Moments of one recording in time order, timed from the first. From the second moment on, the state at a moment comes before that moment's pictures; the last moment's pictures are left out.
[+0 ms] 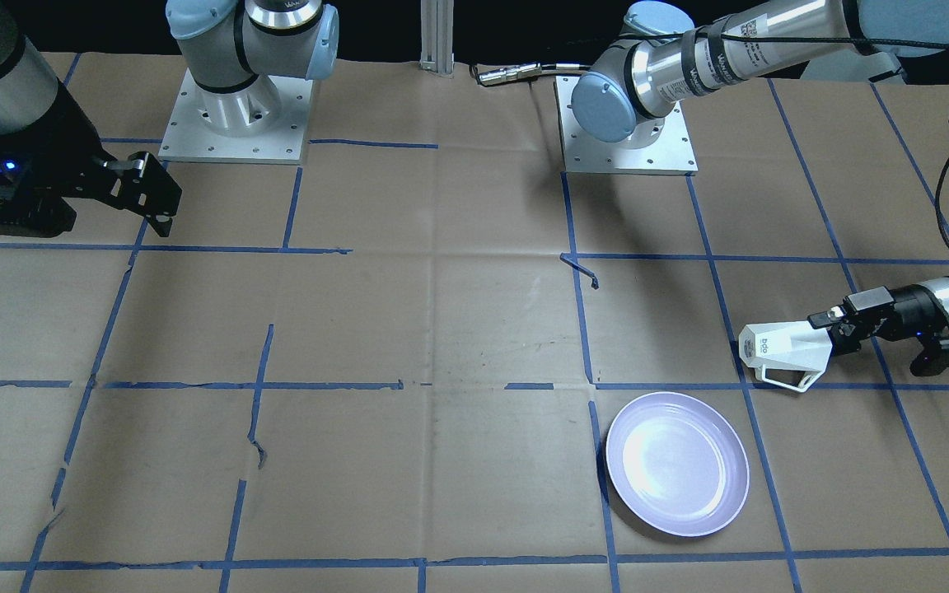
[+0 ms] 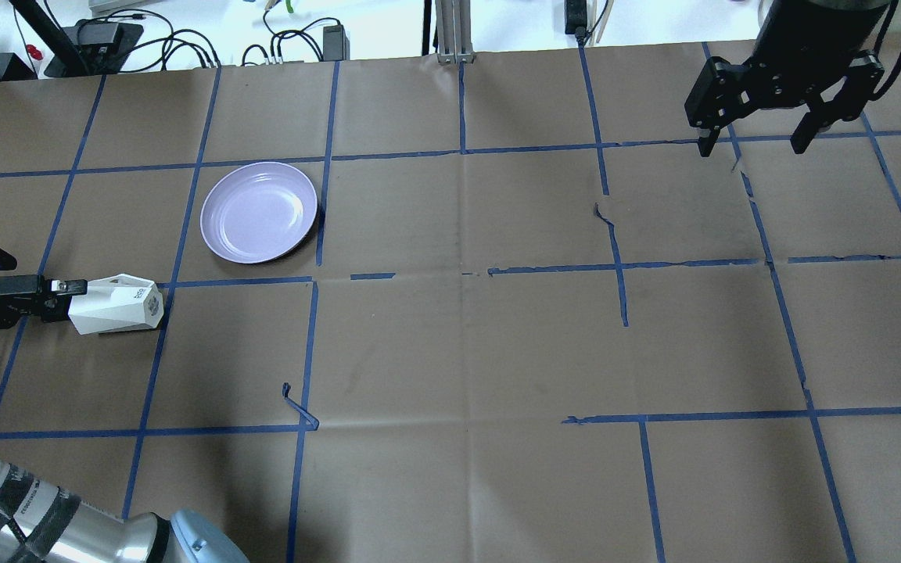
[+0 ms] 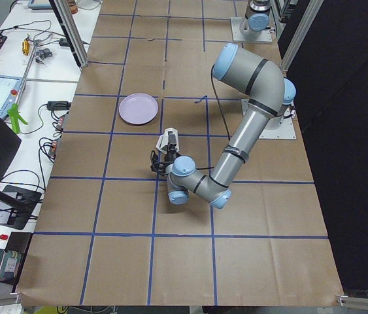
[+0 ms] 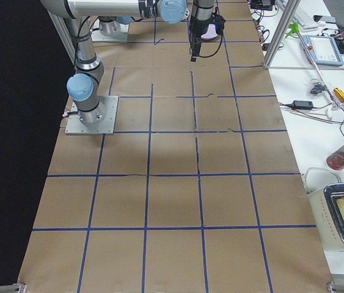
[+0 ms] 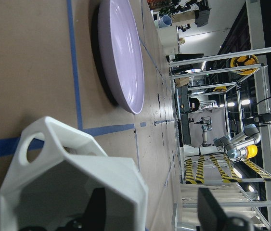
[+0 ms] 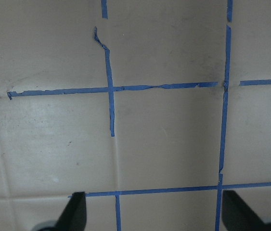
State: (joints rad) left arm -0.60 -2.33 -1.51 -2.17 0.82 1.51; right arm 1.47 -1.48 1.43 -1.44 -1.60 -0.06
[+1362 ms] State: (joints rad) left arm -0.62 -1.98 -1.46 -2.32 0.83 1.28; right arm 1.47 -1.48 1.43 -1.44 -1.60 -0.06
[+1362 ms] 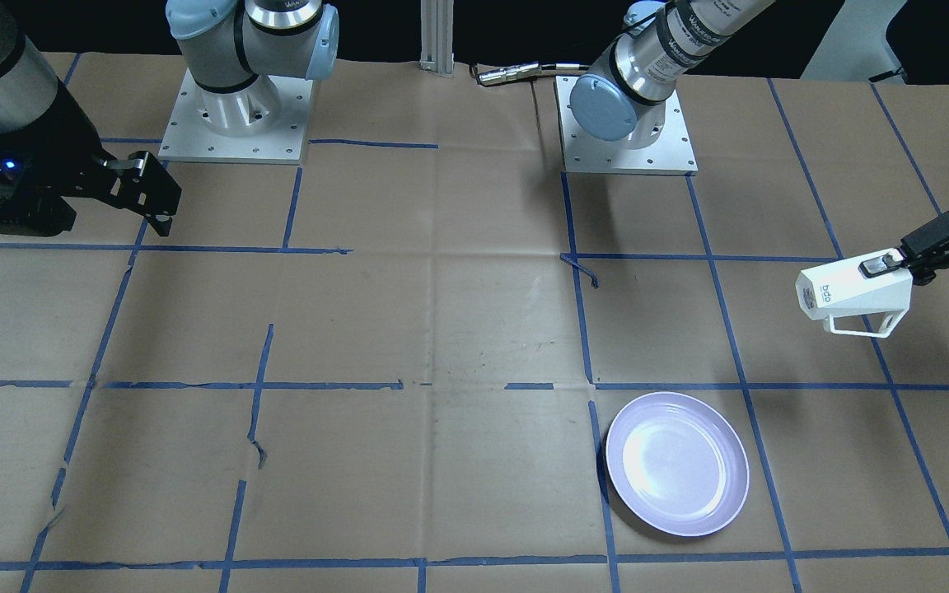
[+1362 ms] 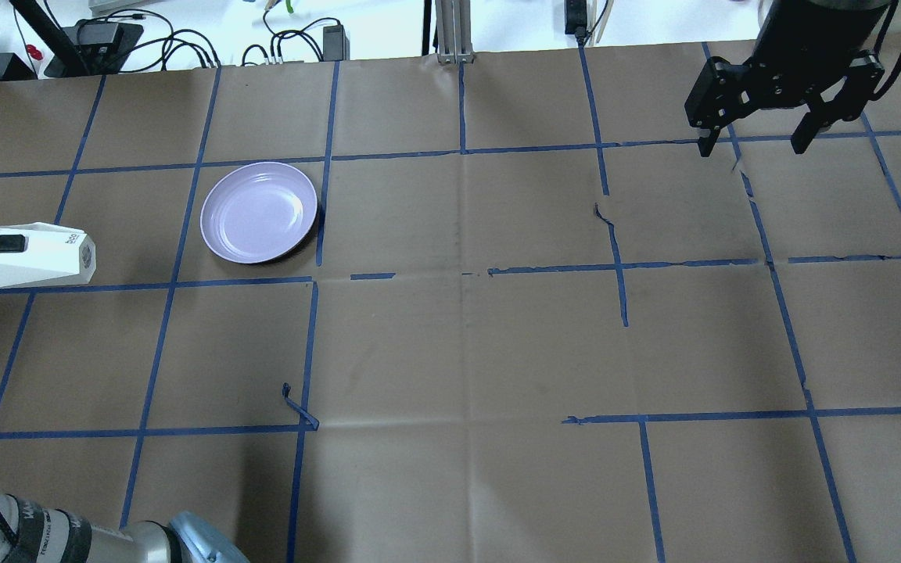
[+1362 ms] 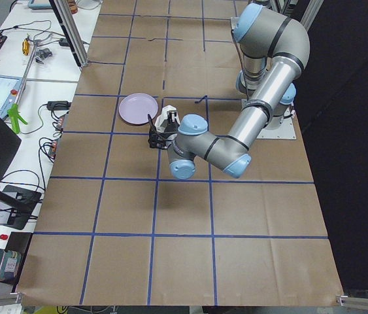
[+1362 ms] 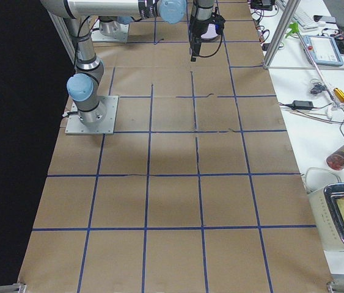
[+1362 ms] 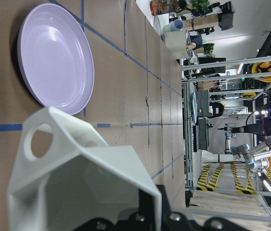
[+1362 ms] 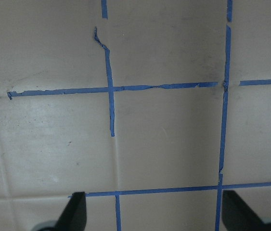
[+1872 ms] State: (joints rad) left arm -0.90 -1.86 -1.45 -1.83 1.02 0.74; right arm 1.47 -1.48 1.43 -1.44 -1.60 -0.06
